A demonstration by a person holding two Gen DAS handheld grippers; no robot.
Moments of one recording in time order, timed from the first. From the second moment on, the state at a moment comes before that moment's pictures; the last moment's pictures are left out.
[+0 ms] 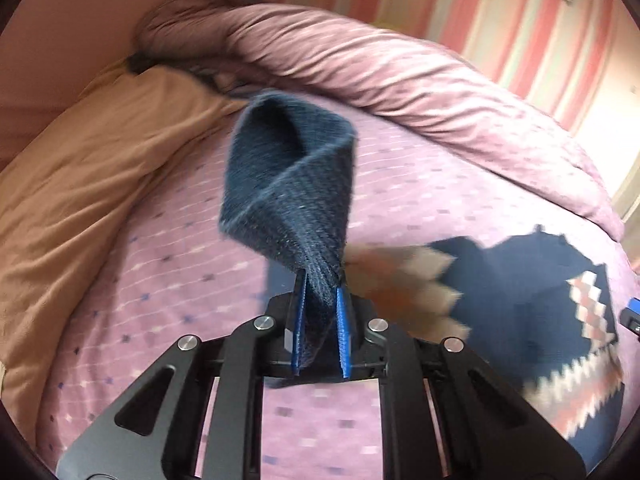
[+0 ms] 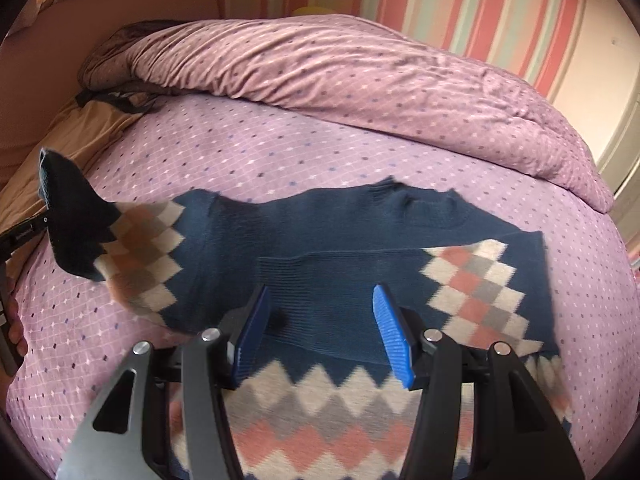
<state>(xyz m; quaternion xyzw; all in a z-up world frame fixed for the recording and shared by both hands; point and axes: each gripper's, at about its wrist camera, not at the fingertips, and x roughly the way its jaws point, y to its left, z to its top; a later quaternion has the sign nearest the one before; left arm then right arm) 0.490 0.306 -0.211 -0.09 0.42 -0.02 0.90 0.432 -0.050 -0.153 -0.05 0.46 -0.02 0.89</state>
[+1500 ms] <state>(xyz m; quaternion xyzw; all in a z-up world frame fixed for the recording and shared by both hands) 0.464 -0.180 -0.253 -0.03 0.51 -0.23 0.83 0.397 -0.374 -0.190 0.04 0.47 -0.14 0.87</state>
